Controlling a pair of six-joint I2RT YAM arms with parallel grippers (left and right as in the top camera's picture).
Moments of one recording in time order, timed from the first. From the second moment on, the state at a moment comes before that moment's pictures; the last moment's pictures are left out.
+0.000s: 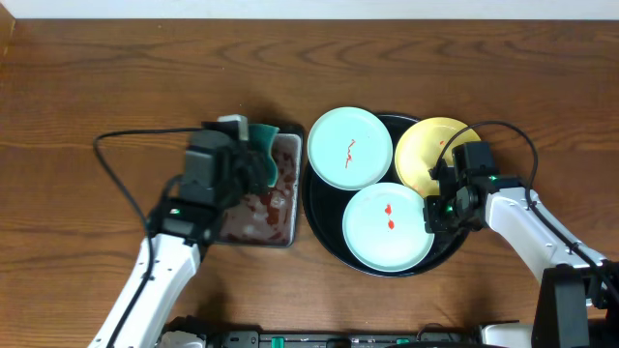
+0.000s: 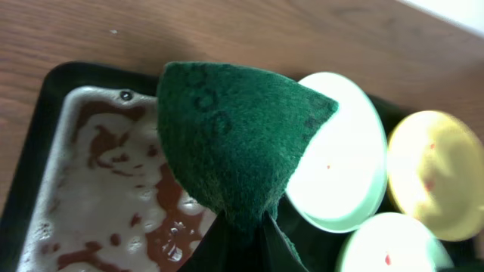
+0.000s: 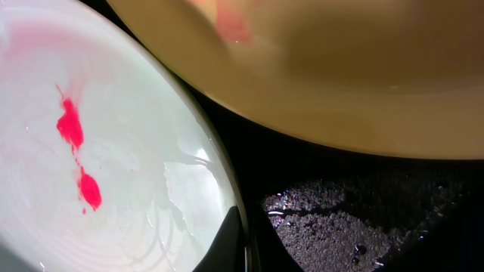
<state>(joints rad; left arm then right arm) -0.20 1.16 0.75 -0.30 0.23 -0.40 0.11 1.54 0.77 -0.69 -0.21 0.09</state>
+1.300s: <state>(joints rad) -0.63 1.47 0.95 -0.31 0.26 -0.38 0.12 1.54 0.77 -0.75 -0.26 0.13</state>
